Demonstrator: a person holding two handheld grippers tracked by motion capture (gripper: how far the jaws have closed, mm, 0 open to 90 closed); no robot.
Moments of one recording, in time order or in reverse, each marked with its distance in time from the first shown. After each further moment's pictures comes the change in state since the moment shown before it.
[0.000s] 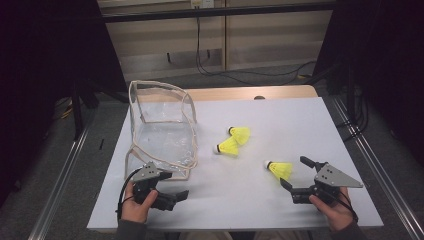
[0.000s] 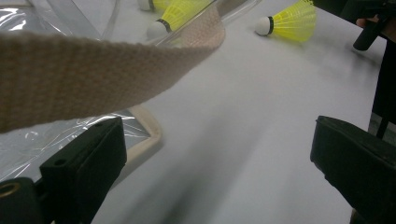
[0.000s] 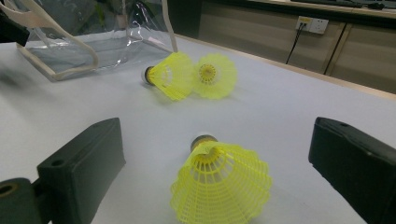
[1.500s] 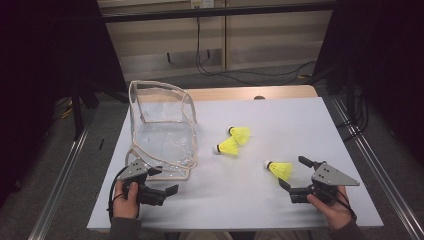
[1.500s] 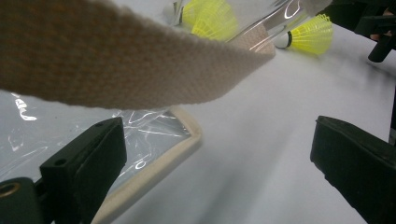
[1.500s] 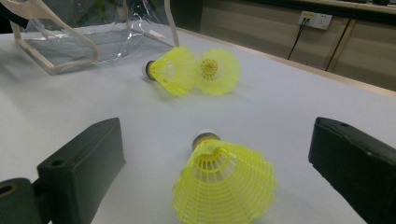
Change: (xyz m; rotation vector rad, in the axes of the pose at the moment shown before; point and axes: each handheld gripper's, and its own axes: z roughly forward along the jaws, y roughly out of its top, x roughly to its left) left arm 0.021 -0.005 -0.016 -0.059 0.043 -0.008; right arm 0.001 0.002 0.004 0.026 0.005 -0.015
